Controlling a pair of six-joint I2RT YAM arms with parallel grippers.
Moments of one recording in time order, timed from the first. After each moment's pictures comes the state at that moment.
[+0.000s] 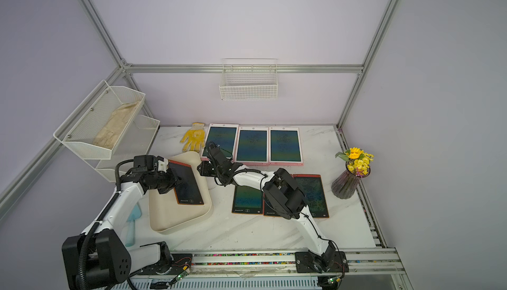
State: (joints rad) left arm 0.19 1.23 0.87 -0.68 0.46 -0.44; right arm 0.89 2.23 1.68 0.03 -0.15 0.84
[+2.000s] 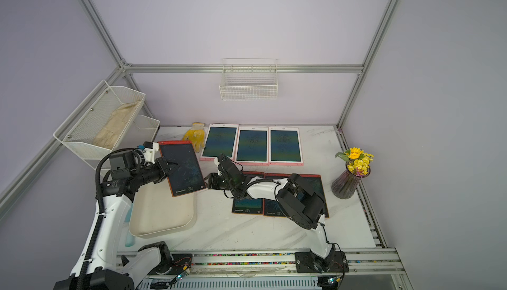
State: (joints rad) left arm 0.24 1.03 0.97 -0.62 0.78 -0.48; right arm 0.88 1.96 1.25 0.23 -0.24 0.92
